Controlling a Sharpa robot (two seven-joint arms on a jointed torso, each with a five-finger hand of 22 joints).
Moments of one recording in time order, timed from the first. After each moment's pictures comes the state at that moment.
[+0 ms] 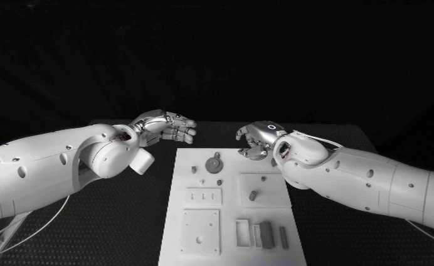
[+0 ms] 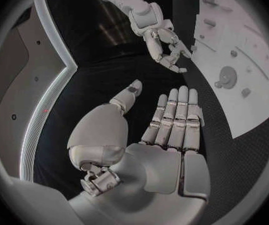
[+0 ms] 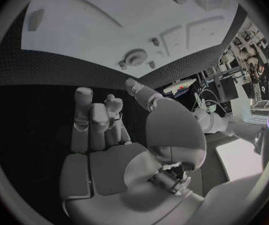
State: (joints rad) left arm 1.39 -0.90 -0.16 1.46 -0.19 -0.05 0.13; left_hand 0.97 -0.05 0.47 -0.26 0.05 0.68 0.19 0.37 0.42 0.96 0.19 0.17 0.12 0.86 0.16 0.26 0.72 0.02 0.77 0.06 0.07 0.84; right arm 1.26 -0.59 -0.14 1.28 -1.60 -0.38 -0.19; right_hand 1.02 -0.17 0.67 -0.16 0.12 0.82 0.12 0.19 0.53 1.04 0.03 1.22 0.87 1.19 -0.07 1.51 0.86 0.23 1.16 -0.02 0.87 1.31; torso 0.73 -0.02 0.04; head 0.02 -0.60
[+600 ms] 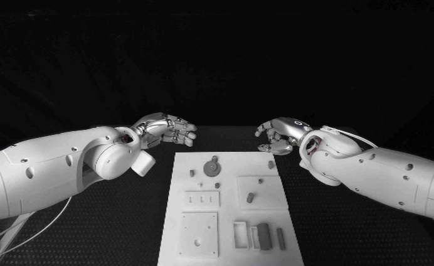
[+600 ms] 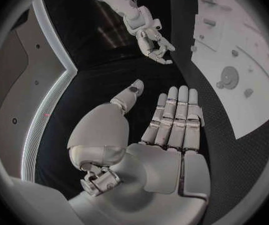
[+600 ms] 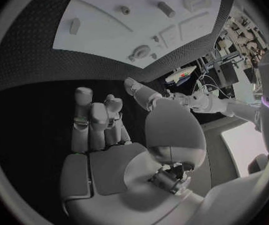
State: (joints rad) left arm 1.38 -0.89 -0.17 1.43 -0.21 -0.05 0.14; left_hand 0.98 -0.04 0.47 -0.27 0.05 0.71 0.19 0.38 0.43 1.00 0.17 0.19 0.14 0.88 0.15 0.26 0.73 0.02 0.77 0.06 0.07 0.84; right arm 1.29 -0.71 -0.13 1.28 -1.42 -0.36 -0.03; right_hand 1.03 -0.16 0.66 -0.18 0.12 0.82 0.12 0.20 0.52 1.03 0.03 1.22 0.87 1.18 -0.06 1.50 0.85 0.23 1.14 -0.01 0.86 1.31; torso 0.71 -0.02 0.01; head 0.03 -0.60
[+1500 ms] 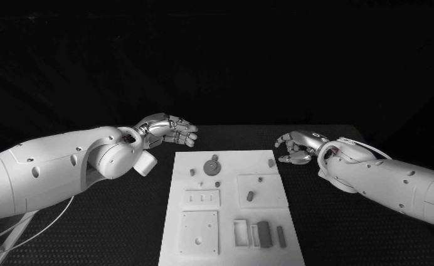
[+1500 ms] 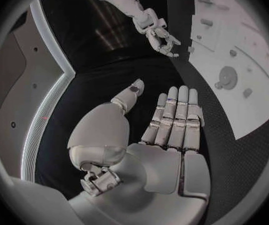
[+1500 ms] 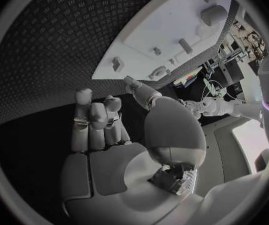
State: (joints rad) left arm 1.36 -0.87 -0.17 1.41 -0.22 -0.05 0.14; left_hand 0.98 -0.04 0.47 -0.28 0.05 0.71 0.19 0.38 0.43 1.00 0.17 0.19 0.14 0.88 0.15 0.26 0.73 0.02 0.77 0.06 0.07 0.84; right arm 1.20 -0.69 -0.14 1.03 -1.35 -0.32 0.13; right_hand 1.05 -0.17 0.66 -0.22 0.12 0.80 0.14 0.18 0.50 1.01 0.03 1.22 0.87 1.15 -0.07 1.50 0.86 0.23 1.12 0.00 0.85 1.31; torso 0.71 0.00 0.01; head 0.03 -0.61
